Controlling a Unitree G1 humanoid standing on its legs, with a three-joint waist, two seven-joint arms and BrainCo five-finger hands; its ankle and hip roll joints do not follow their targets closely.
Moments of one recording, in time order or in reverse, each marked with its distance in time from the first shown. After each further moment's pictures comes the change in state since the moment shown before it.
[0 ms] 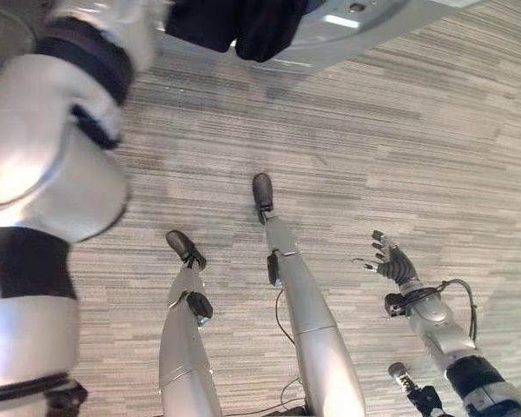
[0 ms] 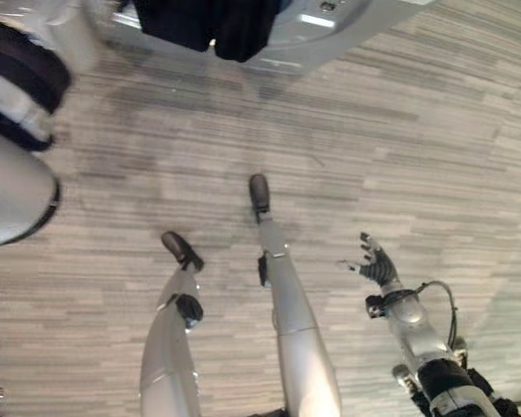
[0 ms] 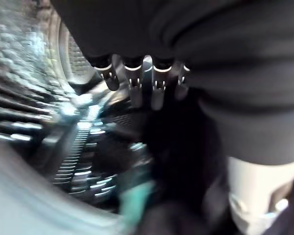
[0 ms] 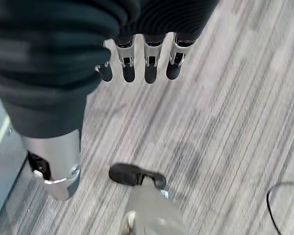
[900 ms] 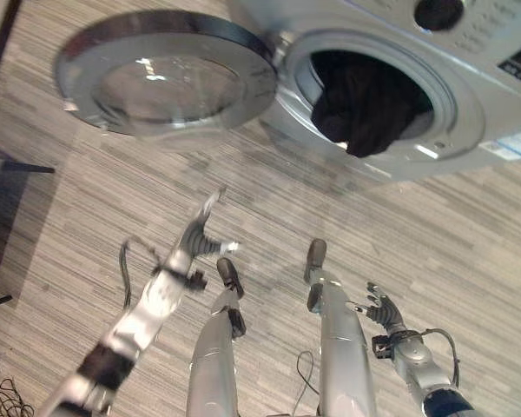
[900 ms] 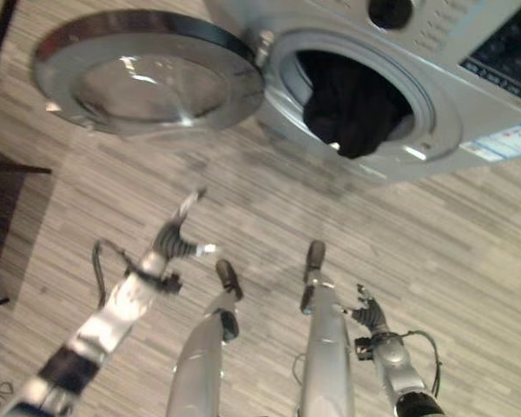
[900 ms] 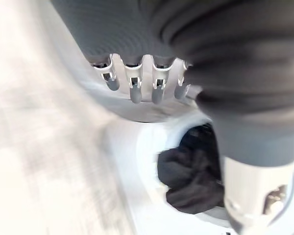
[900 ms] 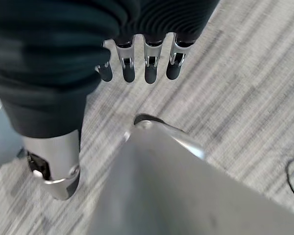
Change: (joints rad) left arm 1.711 -0.059 0.832 -1.236 -0.518 -0.208 -0.032; right arm 0.065 0.225 -0.012 0.346 -0.103 0.012 -0.035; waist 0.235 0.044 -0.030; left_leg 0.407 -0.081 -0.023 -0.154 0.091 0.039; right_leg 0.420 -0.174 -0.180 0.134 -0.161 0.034
